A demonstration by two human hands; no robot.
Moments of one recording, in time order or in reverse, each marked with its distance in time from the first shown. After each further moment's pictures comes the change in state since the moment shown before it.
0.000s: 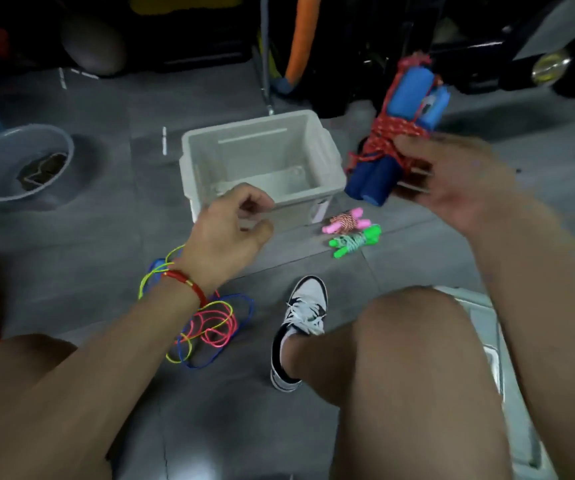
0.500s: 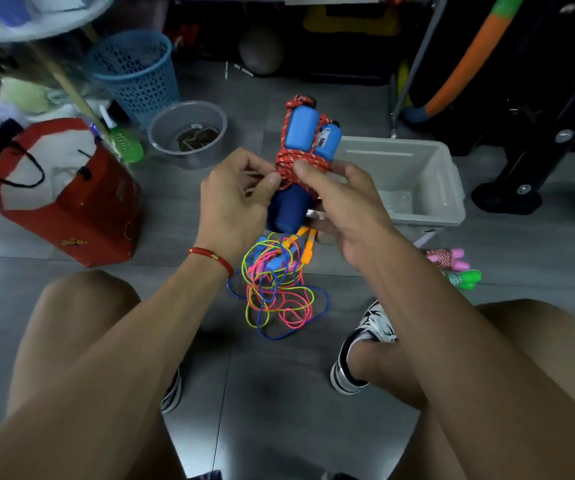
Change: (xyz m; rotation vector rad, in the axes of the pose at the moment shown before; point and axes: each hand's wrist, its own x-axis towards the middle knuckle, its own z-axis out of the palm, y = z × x) left_hand -0.087 -0.015 -0.138 -0.097 0.596 -0.050; right_hand -0.109 0.066 0.257 -0.155 -0.399 0.008
